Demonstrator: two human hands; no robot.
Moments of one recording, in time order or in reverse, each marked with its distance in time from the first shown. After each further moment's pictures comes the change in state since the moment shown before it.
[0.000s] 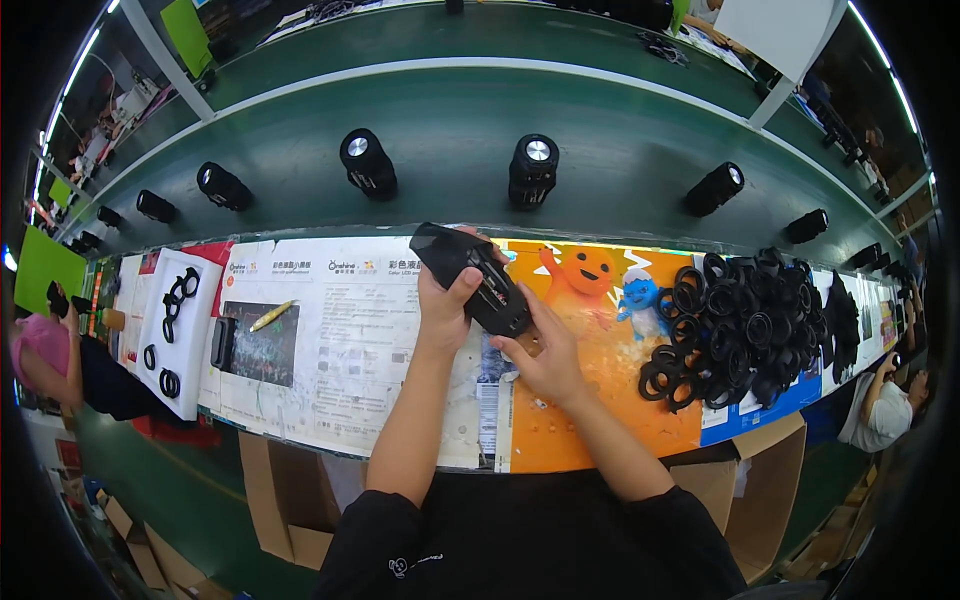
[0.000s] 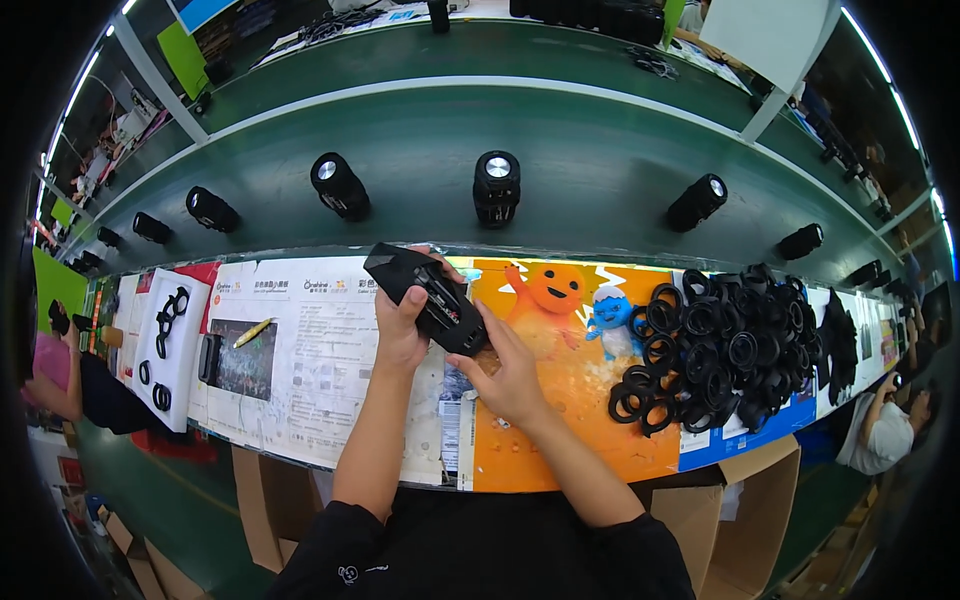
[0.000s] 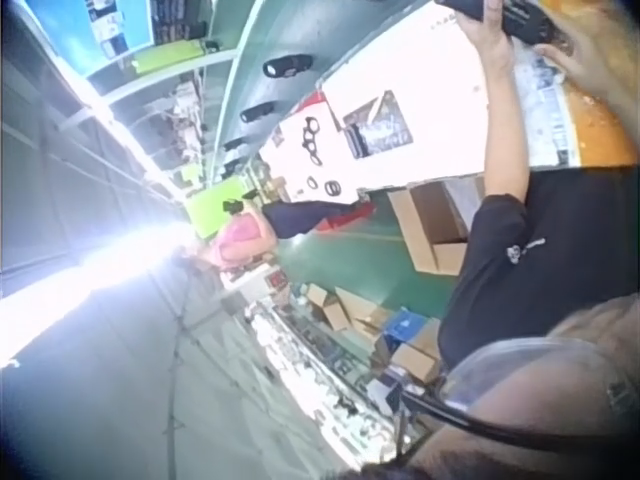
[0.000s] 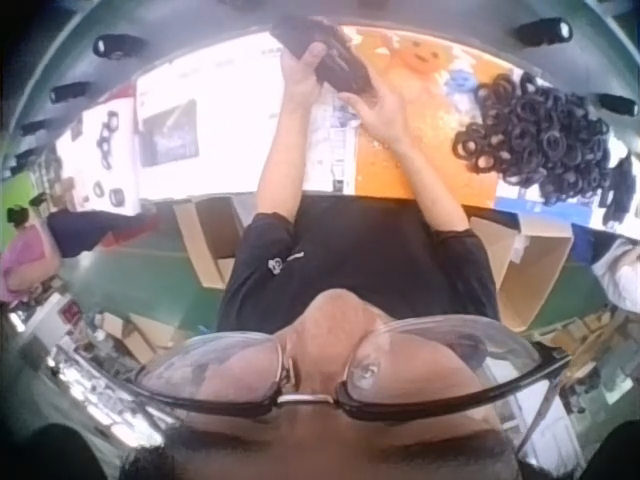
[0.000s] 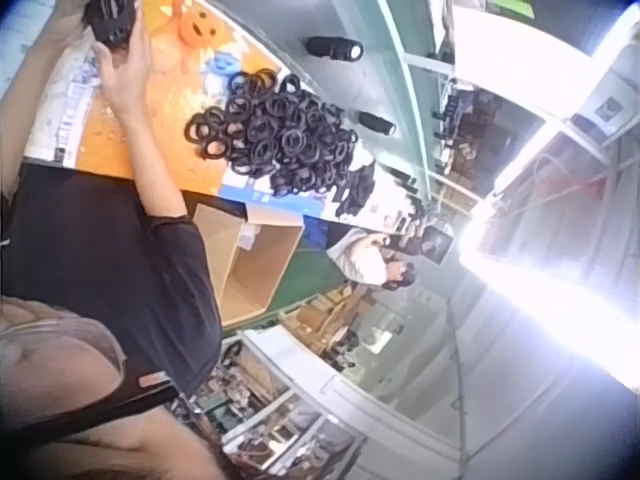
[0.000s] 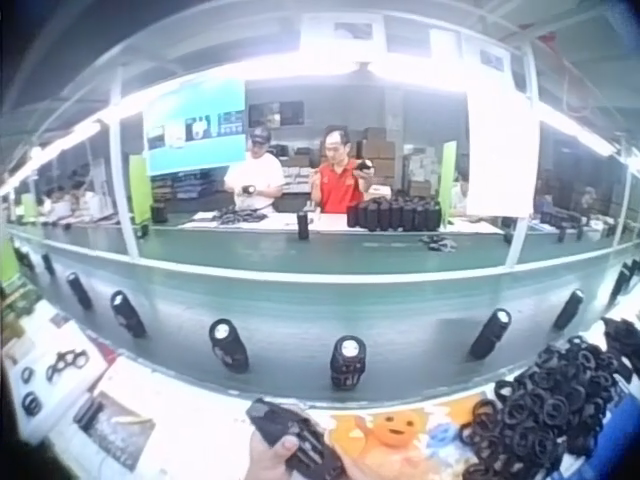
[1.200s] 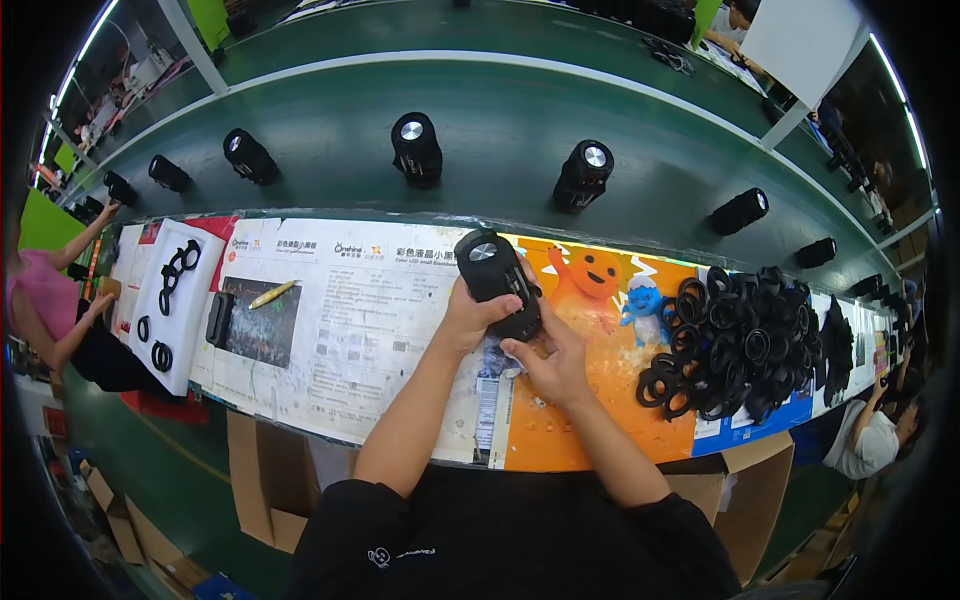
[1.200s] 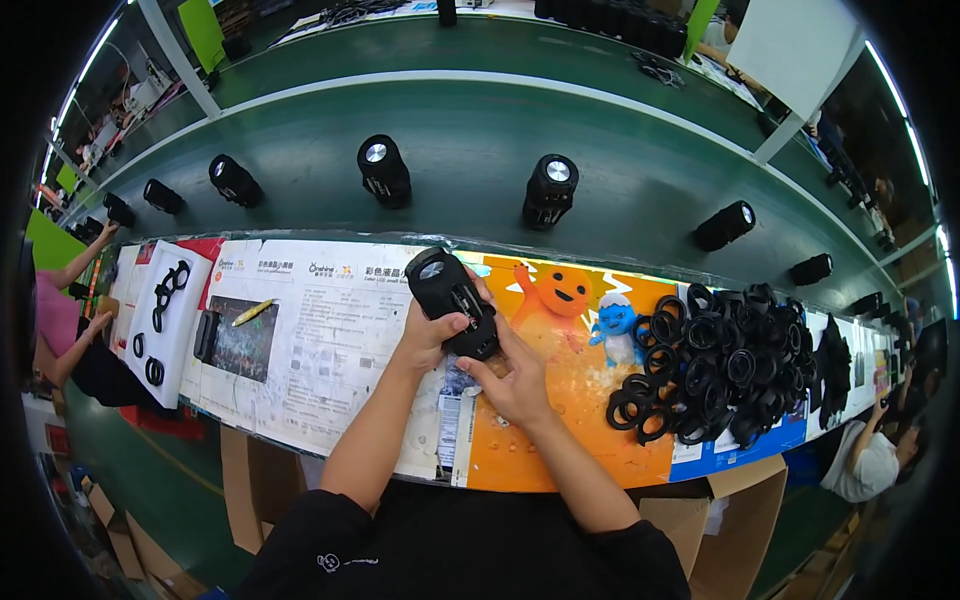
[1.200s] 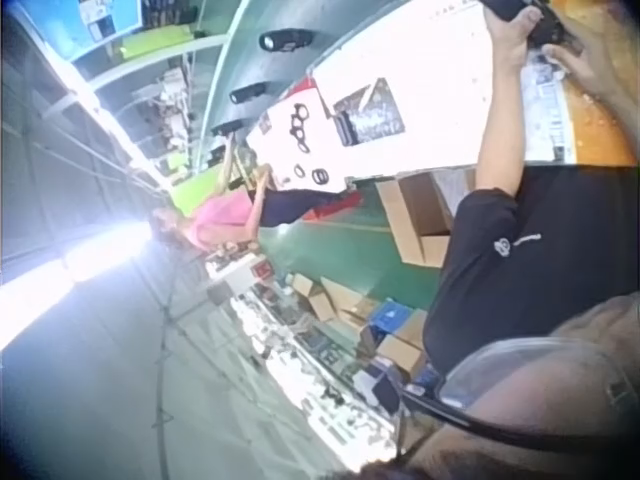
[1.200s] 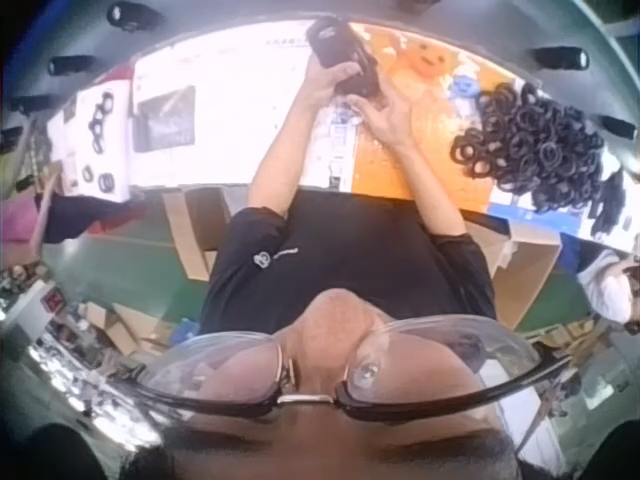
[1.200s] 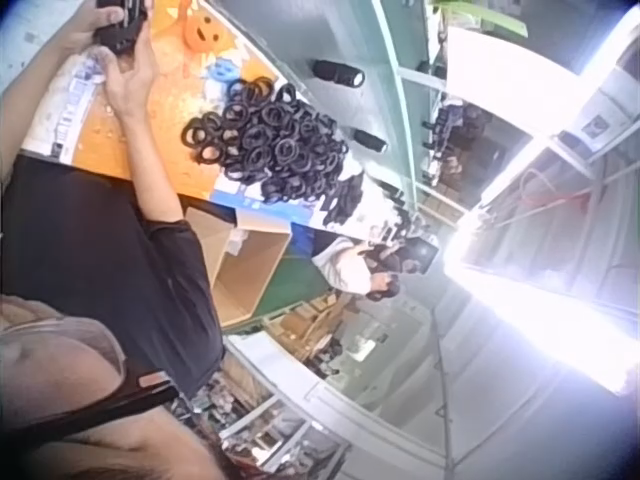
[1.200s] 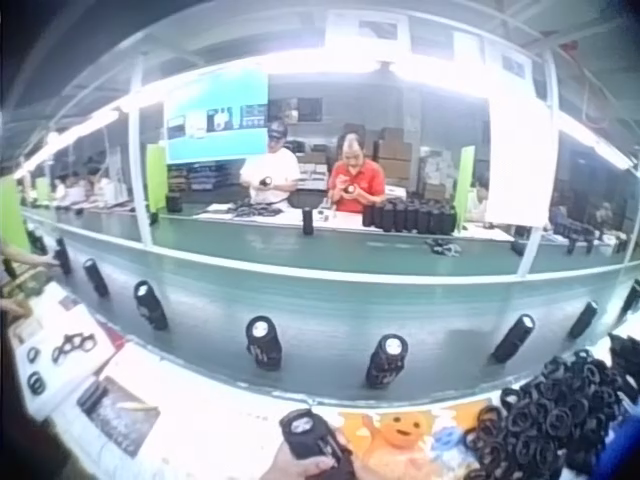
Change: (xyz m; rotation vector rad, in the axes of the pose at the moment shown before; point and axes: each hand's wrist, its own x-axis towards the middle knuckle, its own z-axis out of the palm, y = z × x) left_hand -0.016 -0.020 -0.008 -0.035 -0.171 -0.161; right_hand -0.015 0.030 0.003 0.162 0.031 0.047
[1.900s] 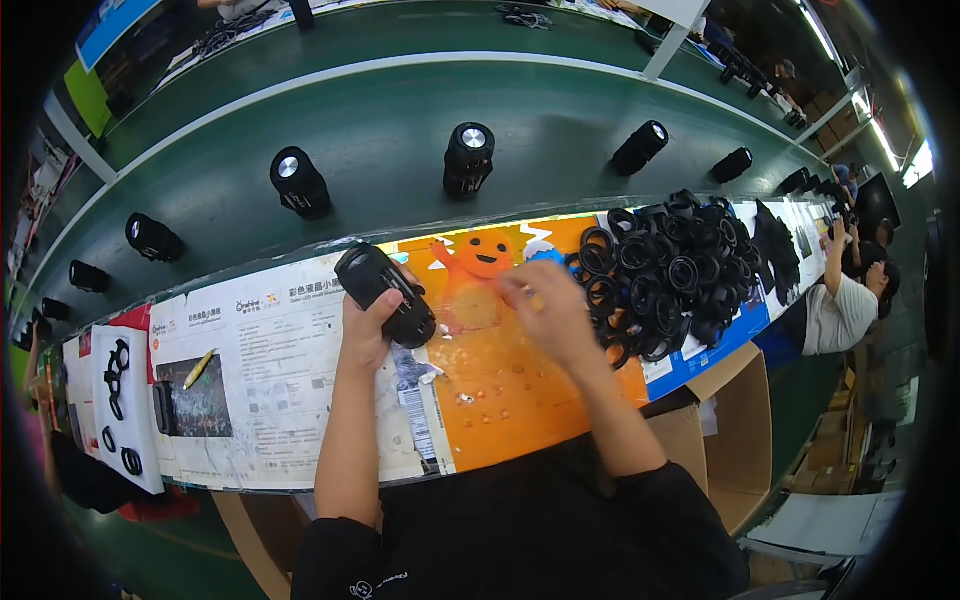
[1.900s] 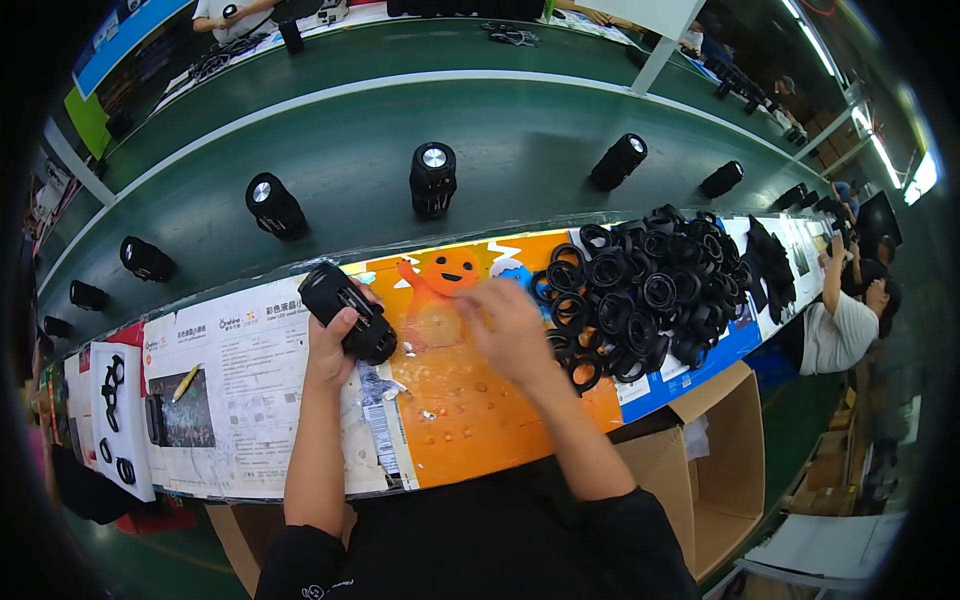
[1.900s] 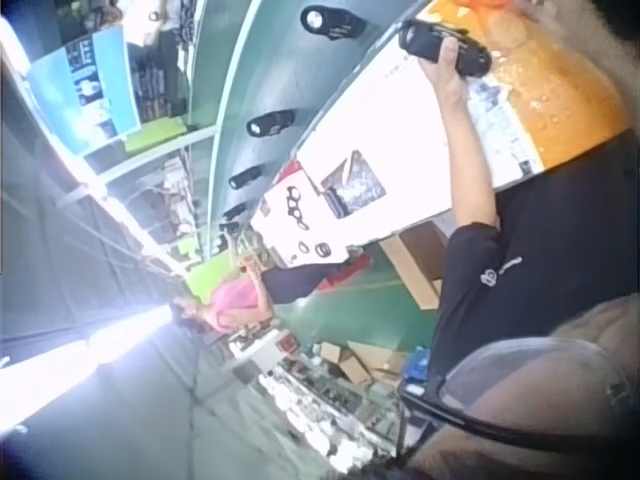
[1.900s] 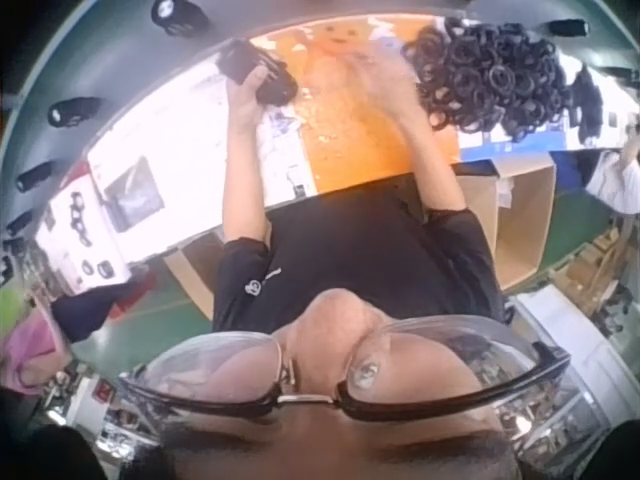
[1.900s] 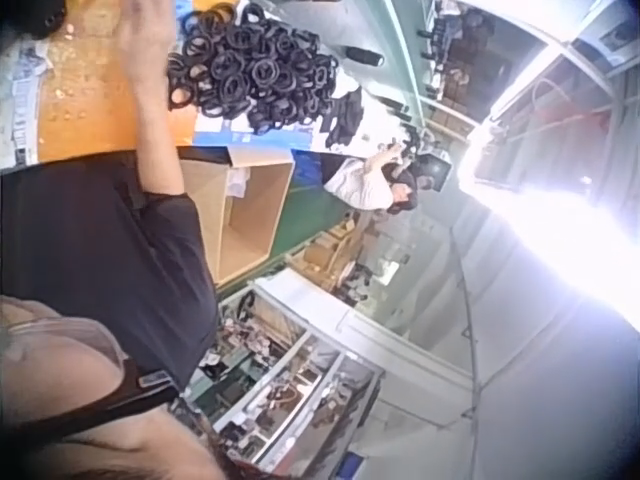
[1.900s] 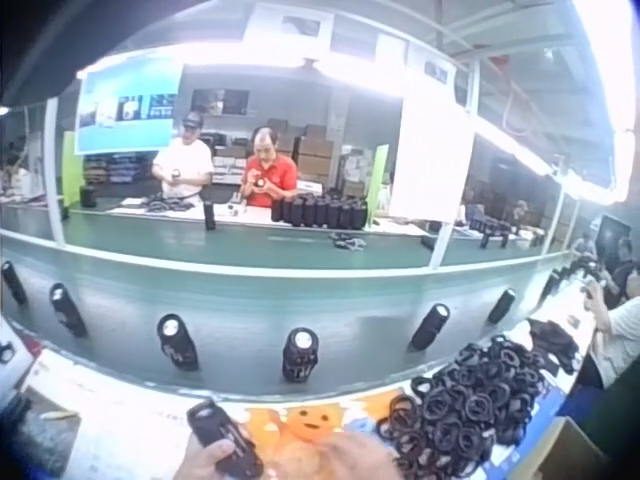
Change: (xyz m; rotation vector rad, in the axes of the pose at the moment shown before) left_hand 0.009 -0.002 0.000 0.072 0.067 -0.083; right_hand 0.011 -0.056 -0.113 -0.729 0.182 -0.182
